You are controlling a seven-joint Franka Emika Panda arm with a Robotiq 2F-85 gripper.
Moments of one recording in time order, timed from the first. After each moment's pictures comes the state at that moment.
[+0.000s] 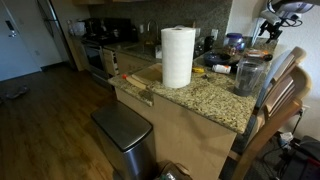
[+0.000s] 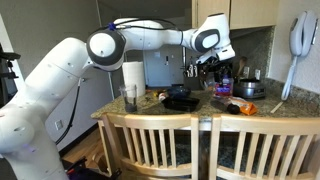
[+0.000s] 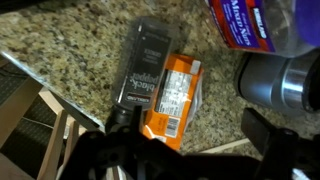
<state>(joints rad) -0.59 0.77 -0.36 -0.96 0.42 2.08 1.12</state>
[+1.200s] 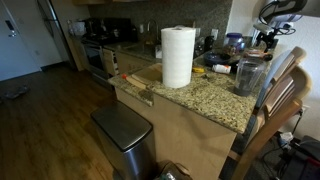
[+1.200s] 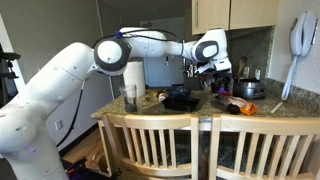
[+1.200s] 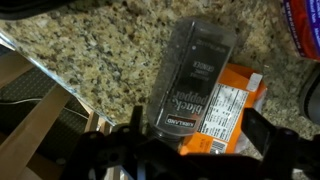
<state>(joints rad) -0.57 0.85 -0.36 -0.94 0.32 1.99 1.18</state>
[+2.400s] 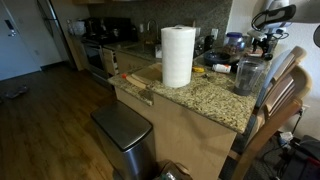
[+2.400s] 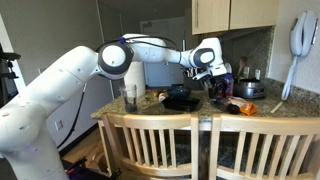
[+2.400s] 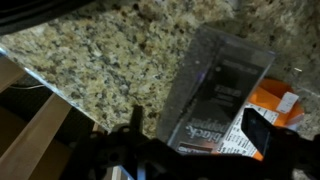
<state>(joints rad) -0.52 0.90 -0.39 -0.93 0.24 2.00 1.24</state>
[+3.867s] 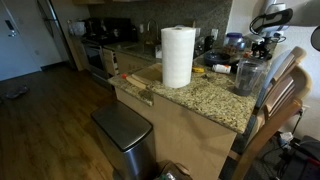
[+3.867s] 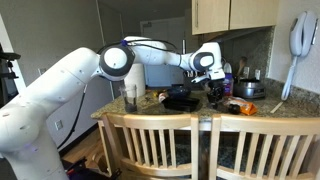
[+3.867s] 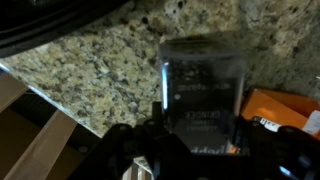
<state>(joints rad) -0.52 0.93 -0.38 -0.93 0.24 1.97 1.26</state>
